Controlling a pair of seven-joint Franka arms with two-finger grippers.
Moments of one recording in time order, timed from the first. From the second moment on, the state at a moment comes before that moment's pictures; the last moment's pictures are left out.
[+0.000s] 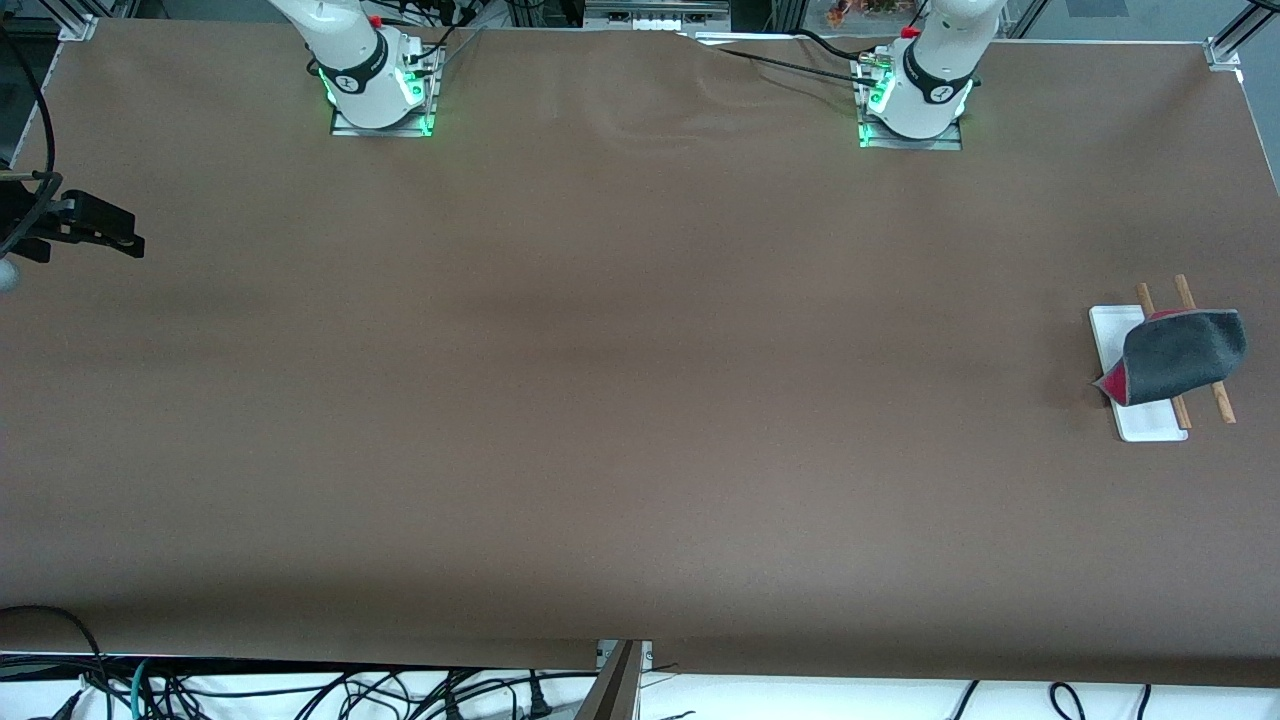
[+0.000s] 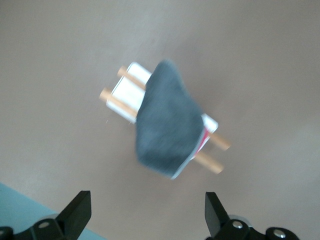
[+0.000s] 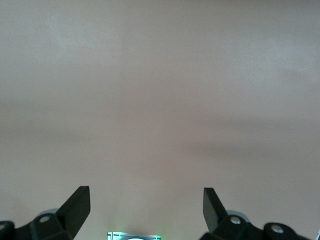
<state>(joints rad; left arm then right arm) 0.76 0.42 -0.35 -1.38 0.24 1.65 1.28 -0.10 0.16 0.08 -1.35 -0.05 1.41 -0.11</state>
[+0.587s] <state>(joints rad) 0.67 0.32 -0.59 -1.38 0.19 1.44 0.66 -0.10 0.17 0.09 -1.35 -0.05 1.41 -0.11</state>
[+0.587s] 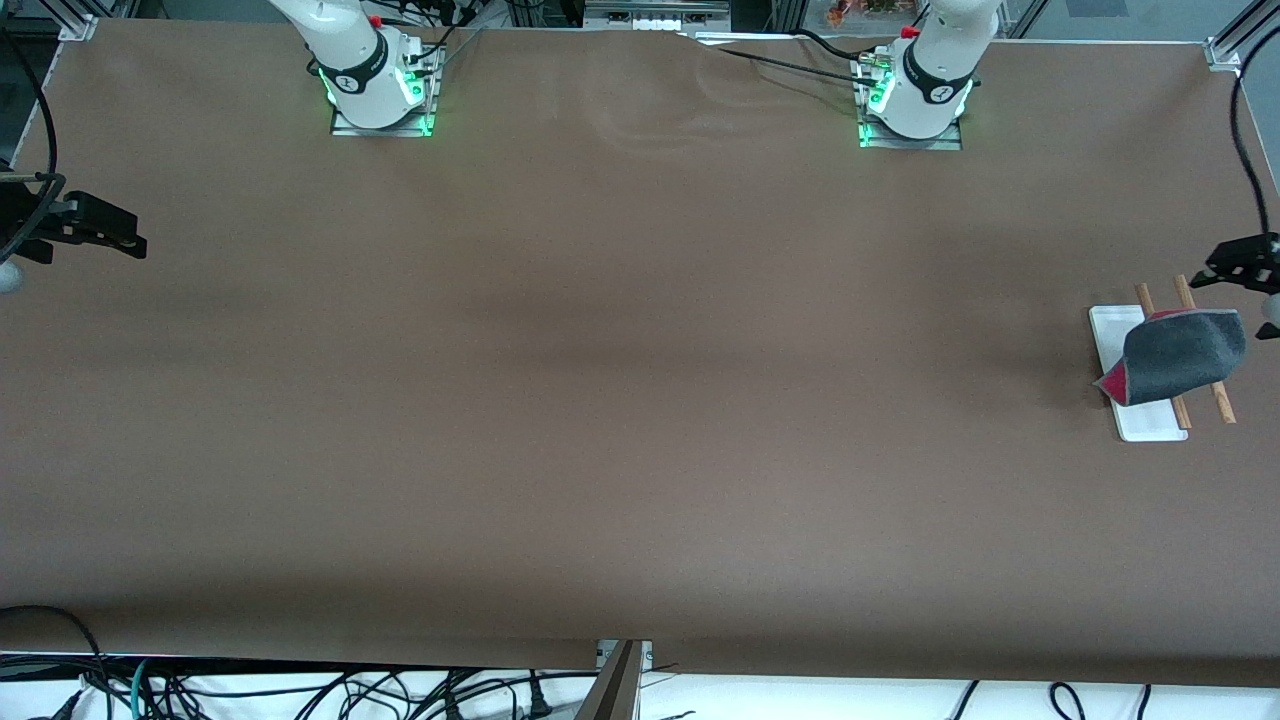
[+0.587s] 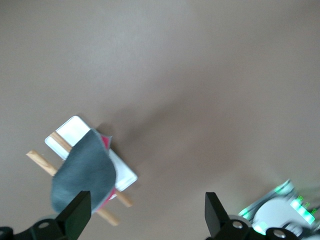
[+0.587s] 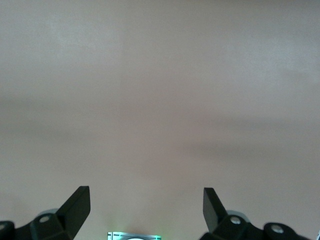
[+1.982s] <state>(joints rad) -0.01 0.01 -0.03 -1.66 -0.01 1.59 0.07 -0.10 0.17 0.09 -1.36 -0.05 1.41 -0.11</state>
